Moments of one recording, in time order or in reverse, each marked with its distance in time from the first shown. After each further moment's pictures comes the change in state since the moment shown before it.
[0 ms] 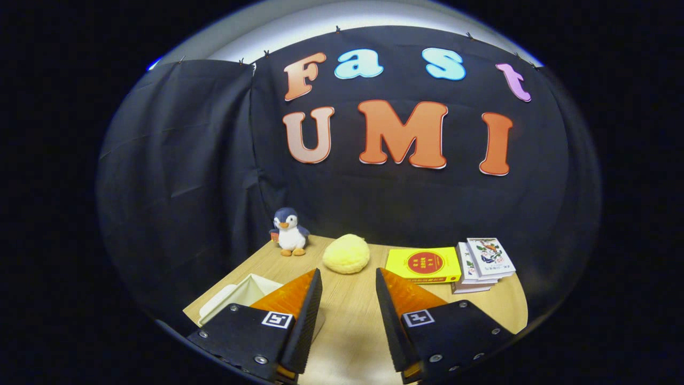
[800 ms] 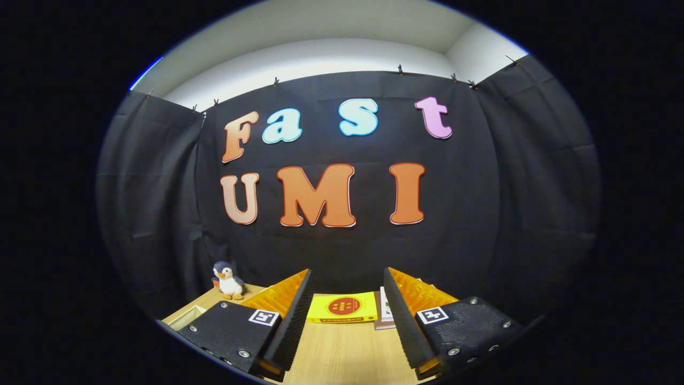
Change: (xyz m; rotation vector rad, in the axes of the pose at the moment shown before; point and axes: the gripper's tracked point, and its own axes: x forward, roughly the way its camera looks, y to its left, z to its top) arm -0.090 -0.189 0.069 0.068 -0.297 -0.289
